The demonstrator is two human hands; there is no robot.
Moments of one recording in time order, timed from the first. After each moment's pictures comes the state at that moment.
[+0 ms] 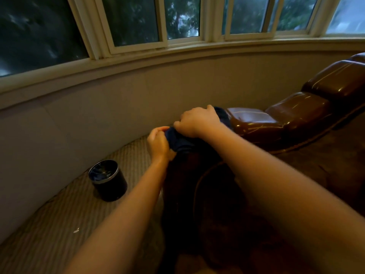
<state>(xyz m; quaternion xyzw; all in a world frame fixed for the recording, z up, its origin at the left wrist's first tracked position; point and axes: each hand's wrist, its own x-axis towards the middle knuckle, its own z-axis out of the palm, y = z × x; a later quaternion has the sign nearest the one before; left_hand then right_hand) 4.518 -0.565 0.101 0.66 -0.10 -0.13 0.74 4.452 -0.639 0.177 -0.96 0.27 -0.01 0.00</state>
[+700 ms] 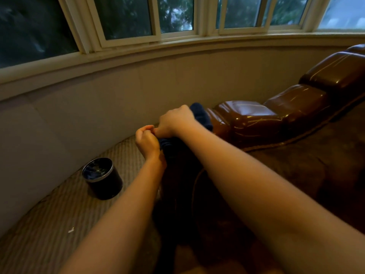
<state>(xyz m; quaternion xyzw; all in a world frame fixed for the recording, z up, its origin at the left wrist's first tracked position) 4.532 -0.565 0.087 0.56 0.02 -0.11 0.82 4.488 -0.612 0.168 -0.97 0.22 0.07 -0.09</state>
